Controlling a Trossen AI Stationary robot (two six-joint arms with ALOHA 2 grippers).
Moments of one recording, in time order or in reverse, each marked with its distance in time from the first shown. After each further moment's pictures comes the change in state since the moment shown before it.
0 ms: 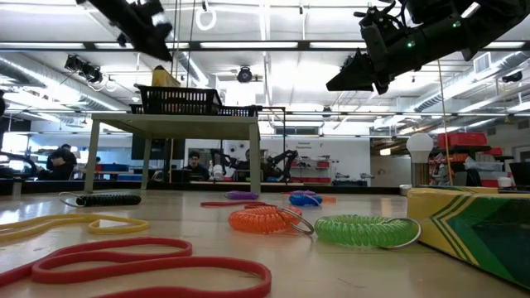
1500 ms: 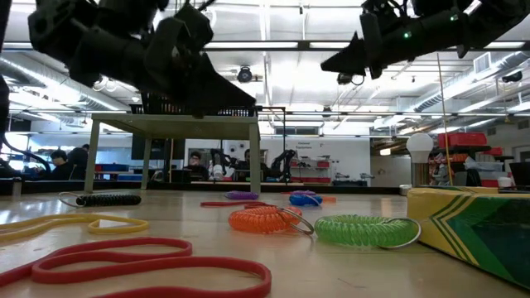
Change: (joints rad) left arm -1.070 0.734 -0.489 1.235 -0.063 -0.281; right arm 0.000 0.002 0.000 0.177 -0.010 -0.130
